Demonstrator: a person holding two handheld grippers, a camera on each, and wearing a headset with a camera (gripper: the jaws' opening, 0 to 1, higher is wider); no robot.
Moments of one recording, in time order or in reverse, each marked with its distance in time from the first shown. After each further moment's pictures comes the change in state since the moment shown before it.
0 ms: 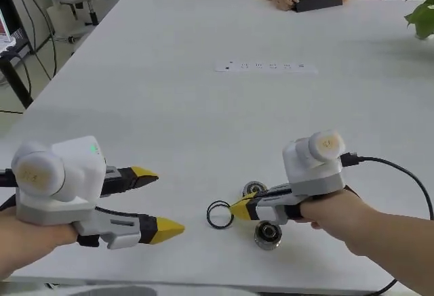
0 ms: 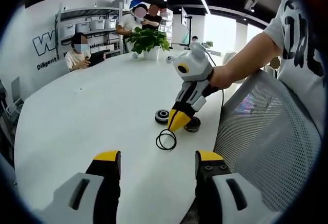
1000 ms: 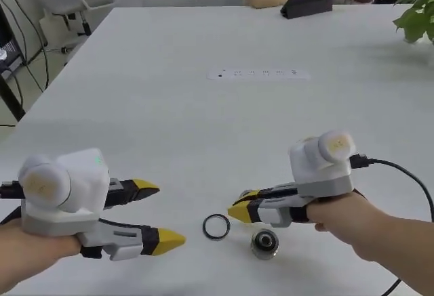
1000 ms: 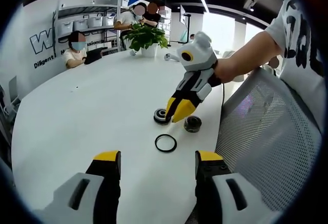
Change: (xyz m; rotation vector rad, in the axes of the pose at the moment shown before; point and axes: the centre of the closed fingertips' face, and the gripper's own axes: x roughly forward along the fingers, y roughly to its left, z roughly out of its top) left arm 0.014 0.000 0.000 0.002 0.017 -0.025; right arm -0.024 0.003 0.017 -0.006 -0.079 -0.003
